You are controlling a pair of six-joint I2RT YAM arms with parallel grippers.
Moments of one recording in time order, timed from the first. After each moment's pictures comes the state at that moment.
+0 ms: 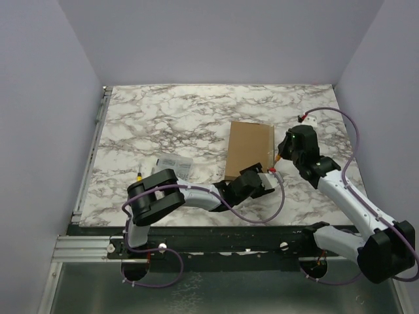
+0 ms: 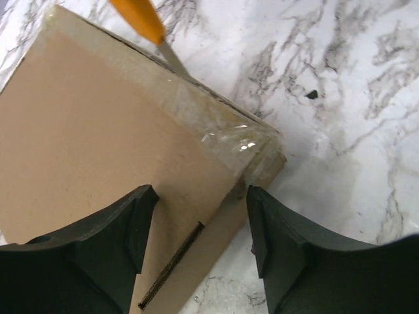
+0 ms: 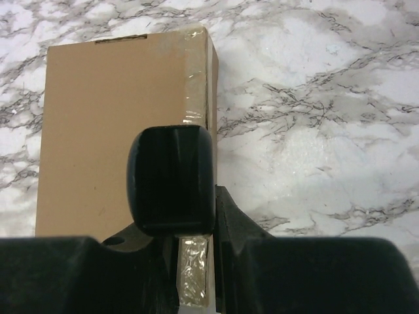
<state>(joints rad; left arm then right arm) -1.20 1.89 0.99 0.49 -0.30 0.31 0.35 1.12 0.79 -0.26 0.32 0.41</state>
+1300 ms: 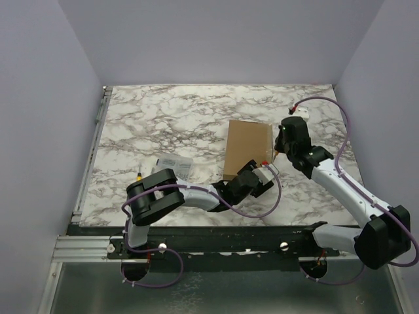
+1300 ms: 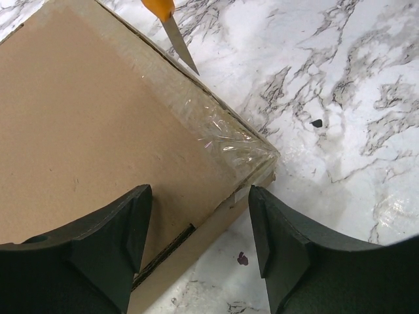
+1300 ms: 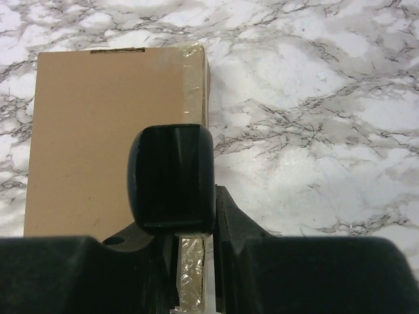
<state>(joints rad) -1.19 1.89 0.97 0.56 -0.37 0.09 0.42 1.20 0.92 -0.34 0.42 0.36</state>
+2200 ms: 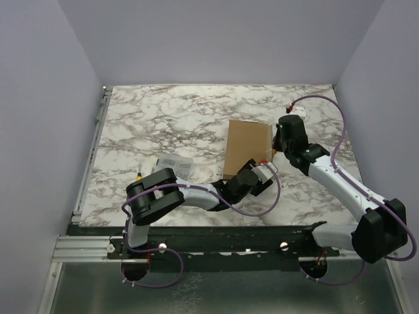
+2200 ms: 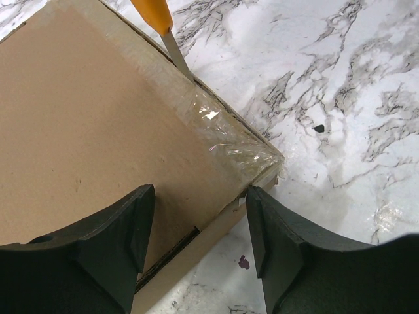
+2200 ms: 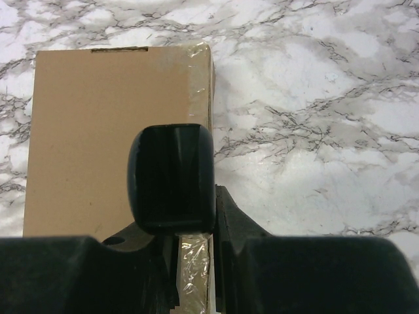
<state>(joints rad) -1.18 1.89 0.97 0.57 -0.37 0.07 0.42 1.25 0.93 -0.31 0.41 0.36</state>
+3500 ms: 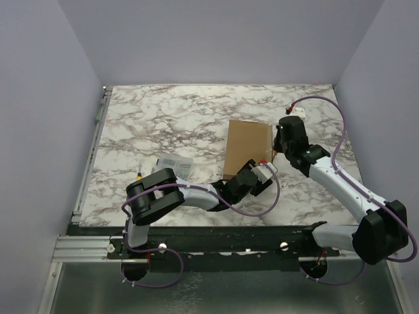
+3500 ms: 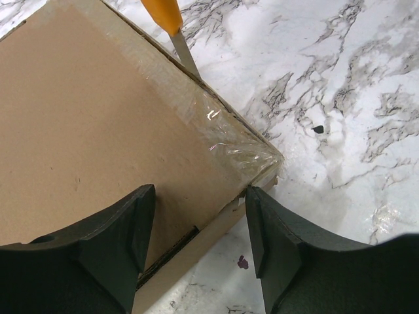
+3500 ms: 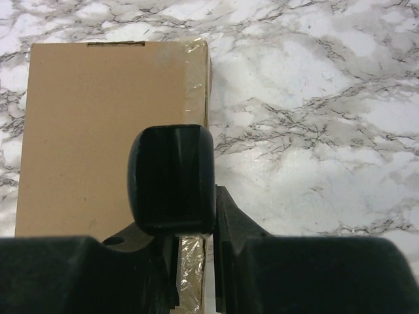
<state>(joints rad) -1.18 1.89 0.97 0.59 -0.37 0.07 0.42 1.24 0.92 -0.32 0.41 0.34</state>
